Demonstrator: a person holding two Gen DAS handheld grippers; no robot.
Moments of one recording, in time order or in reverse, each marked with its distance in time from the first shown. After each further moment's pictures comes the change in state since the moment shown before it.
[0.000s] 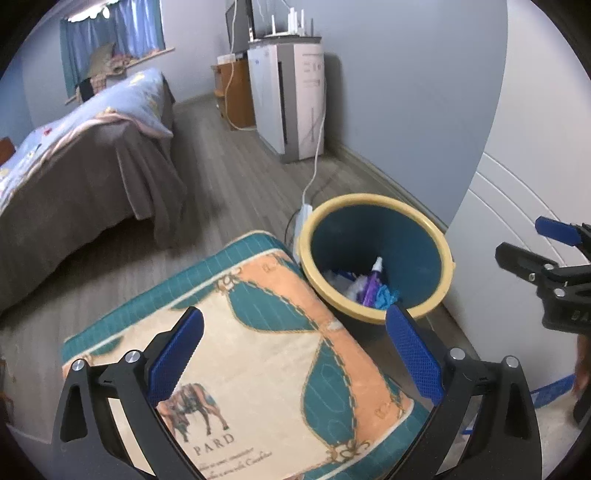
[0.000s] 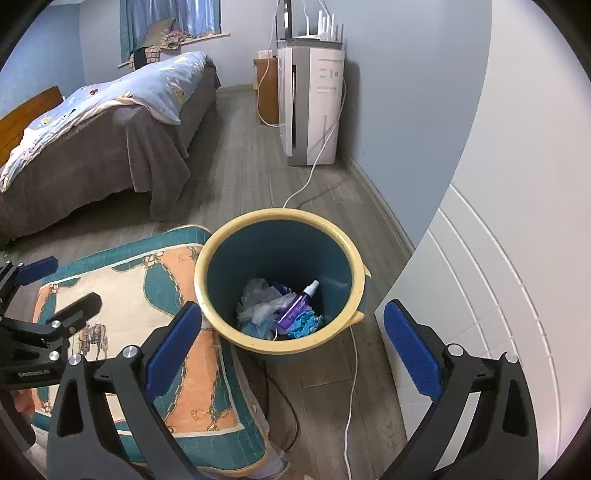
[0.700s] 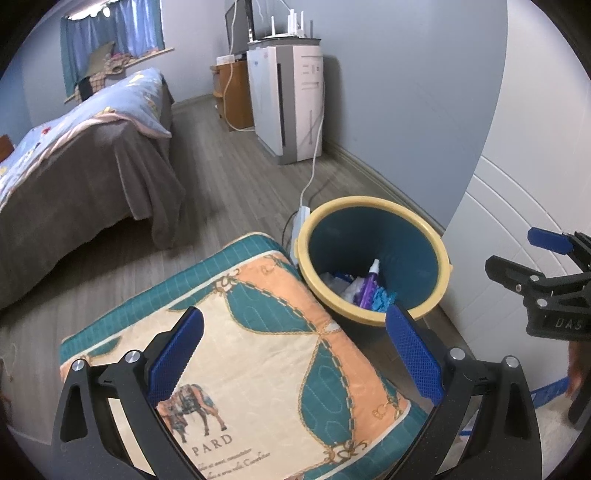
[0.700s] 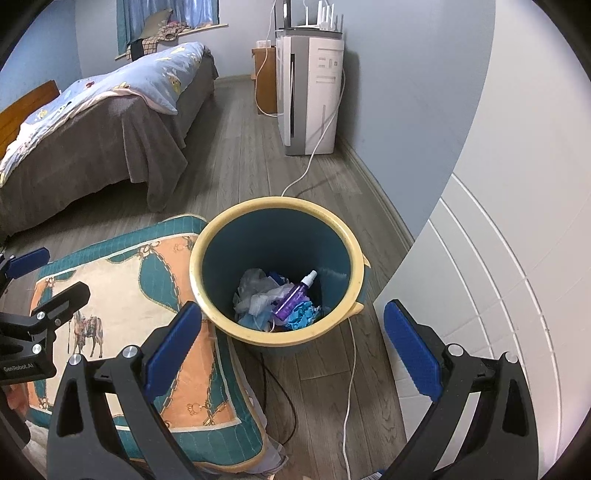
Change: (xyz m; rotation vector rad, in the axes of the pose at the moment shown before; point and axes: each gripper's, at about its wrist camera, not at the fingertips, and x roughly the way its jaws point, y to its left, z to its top) left arm -0.001 0.001 0.001 -0.009 0.000 -0.016; right arm 0.008 0.003 -0.002 -0.004 0.038 -0.010
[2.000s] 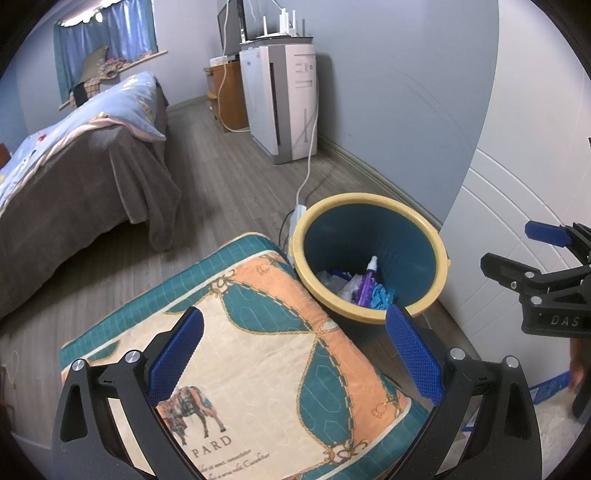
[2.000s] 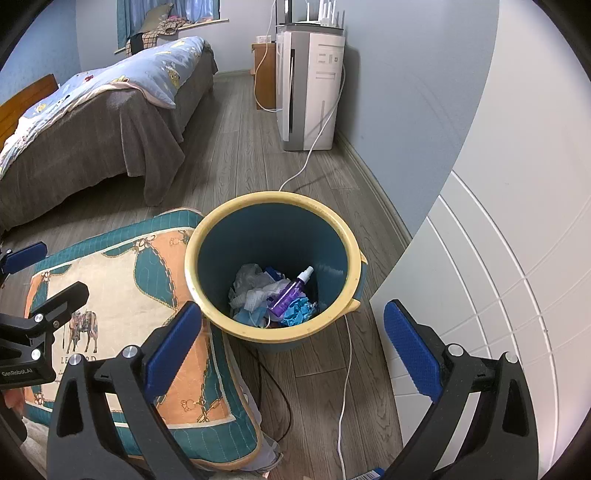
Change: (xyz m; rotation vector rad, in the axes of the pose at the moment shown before) left arm 0.001 -0.001 -0.003 0.024 0.000 -0.004; right arm 0.003 -0.002 -0.003 -0.012 0.014 -0.012
